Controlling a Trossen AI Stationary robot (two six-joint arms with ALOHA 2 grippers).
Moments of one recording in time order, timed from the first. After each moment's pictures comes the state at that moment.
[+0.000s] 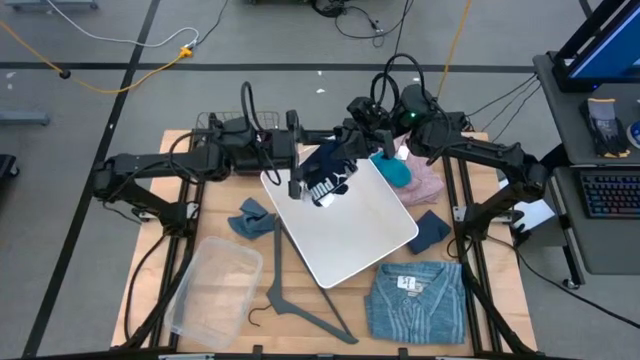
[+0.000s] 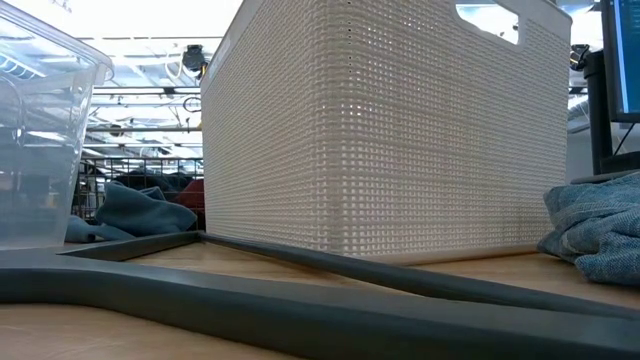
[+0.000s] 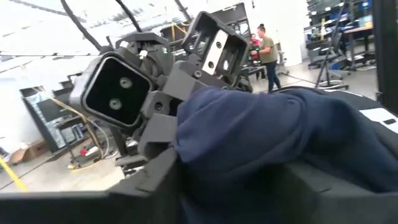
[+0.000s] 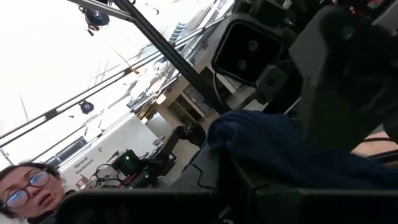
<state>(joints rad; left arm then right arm) 0.13 1.39 1.33 0.21 0.11 0.29 -0.37 1.54 1.48 0.48 -0.96 1.03</state>
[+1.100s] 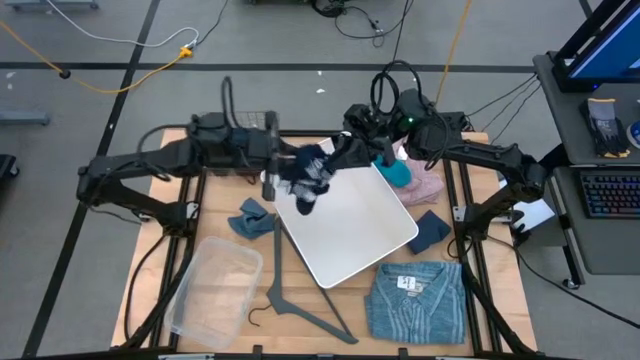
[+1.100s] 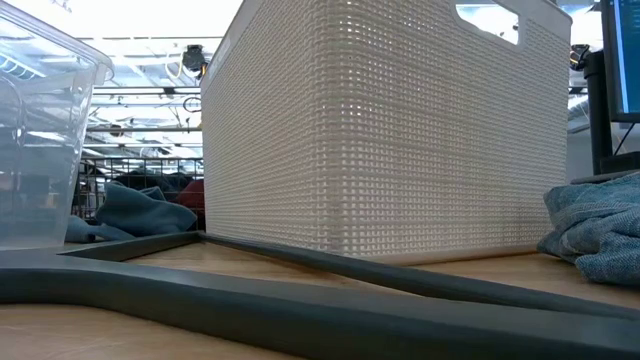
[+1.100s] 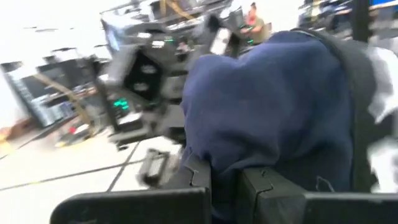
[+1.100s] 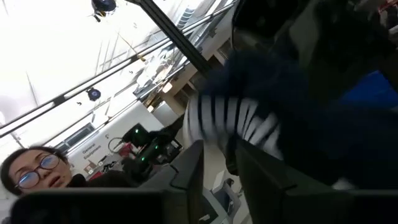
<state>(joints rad) 0.13 1.23 1.33 -0.08 0.12 0.27 -0.34 1.54 1.48 0.51 -1.00 1.03</state>
